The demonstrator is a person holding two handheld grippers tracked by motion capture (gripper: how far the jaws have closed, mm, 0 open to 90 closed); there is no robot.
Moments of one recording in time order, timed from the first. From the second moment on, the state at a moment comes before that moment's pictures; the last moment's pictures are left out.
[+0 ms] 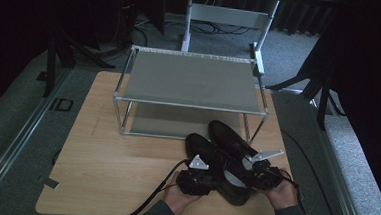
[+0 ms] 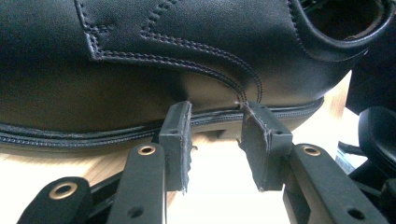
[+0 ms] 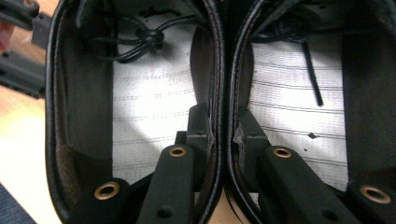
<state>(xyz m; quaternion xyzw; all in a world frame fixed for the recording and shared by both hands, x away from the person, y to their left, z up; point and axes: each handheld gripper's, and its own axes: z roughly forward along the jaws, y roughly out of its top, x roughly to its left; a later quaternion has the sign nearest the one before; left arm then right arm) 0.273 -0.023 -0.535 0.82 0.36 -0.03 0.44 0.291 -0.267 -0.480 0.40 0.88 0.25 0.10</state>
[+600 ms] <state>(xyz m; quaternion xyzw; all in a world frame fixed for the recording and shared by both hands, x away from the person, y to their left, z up) 0.286 0.001 -0.529 0.80 0.39 0.00 0.45 0.311 -0.244 -0.477 0.40 0.87 0.27 0.10</state>
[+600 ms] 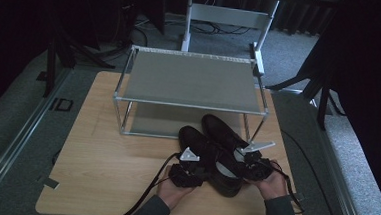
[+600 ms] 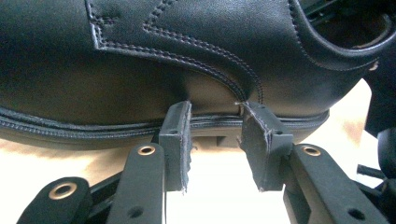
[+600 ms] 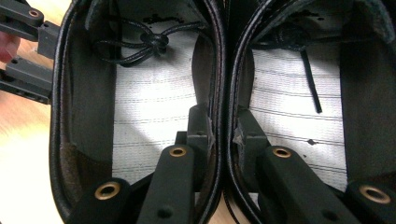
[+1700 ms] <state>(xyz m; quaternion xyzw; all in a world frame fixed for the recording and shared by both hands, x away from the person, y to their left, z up) 0.338 0.033 -0.516 0.77 0.44 0.07 0.45 0.365 -0.197 -0.468 0.45 0.83 0.30 0.12</state>
